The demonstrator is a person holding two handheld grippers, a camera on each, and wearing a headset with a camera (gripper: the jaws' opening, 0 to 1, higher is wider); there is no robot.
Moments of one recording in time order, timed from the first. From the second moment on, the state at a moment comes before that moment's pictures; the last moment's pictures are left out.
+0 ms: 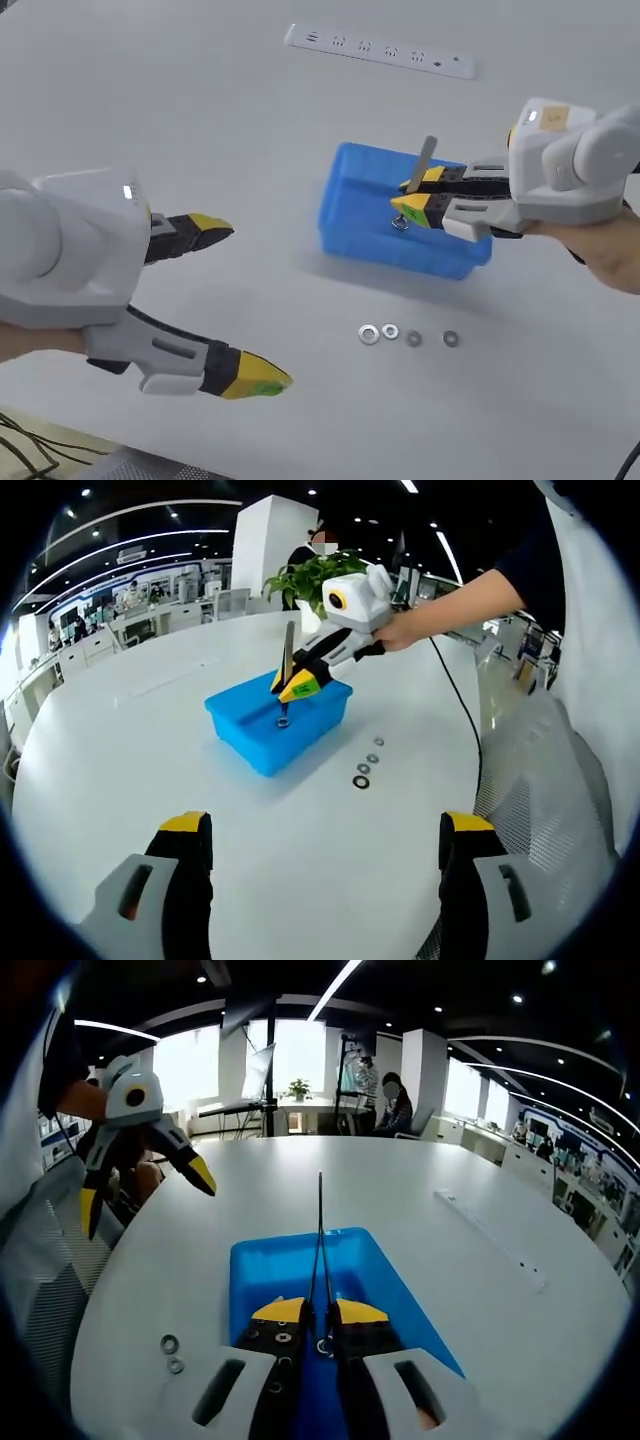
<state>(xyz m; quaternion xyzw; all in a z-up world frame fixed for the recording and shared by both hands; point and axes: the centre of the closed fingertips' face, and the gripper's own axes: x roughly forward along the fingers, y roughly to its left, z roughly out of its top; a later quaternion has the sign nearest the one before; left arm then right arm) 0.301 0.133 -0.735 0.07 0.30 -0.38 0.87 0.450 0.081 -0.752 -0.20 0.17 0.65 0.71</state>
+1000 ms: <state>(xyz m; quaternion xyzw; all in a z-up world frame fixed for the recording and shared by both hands) 0.437 0.044 -0.679 0.07 0.22 -0.49 0.84 0.448 0.078 -0.745 -0.22 0.16 0.66 0.70</state>
